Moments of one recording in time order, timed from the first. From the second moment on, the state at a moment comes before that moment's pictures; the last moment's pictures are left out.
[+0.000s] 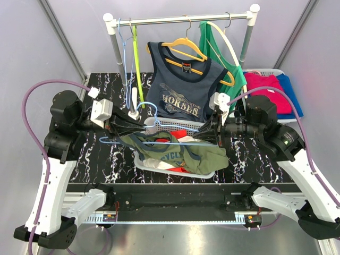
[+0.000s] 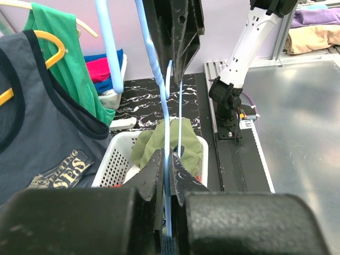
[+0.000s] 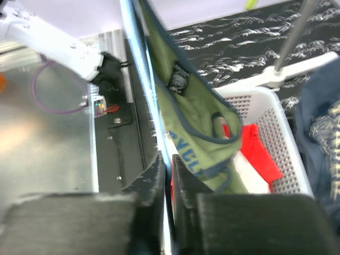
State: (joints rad) left arm -0.25 0.91 1.35 -0.53 1.33 0.21; right arm 0.67 0.98 1.38 -0.70 -0.67 -0.10
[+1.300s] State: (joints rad) left arm -0.24 0.61 0.90 -0.51 0.98 0.31; right arm 0.67 0.87 1.59 -1.23 -0.37 -0.01
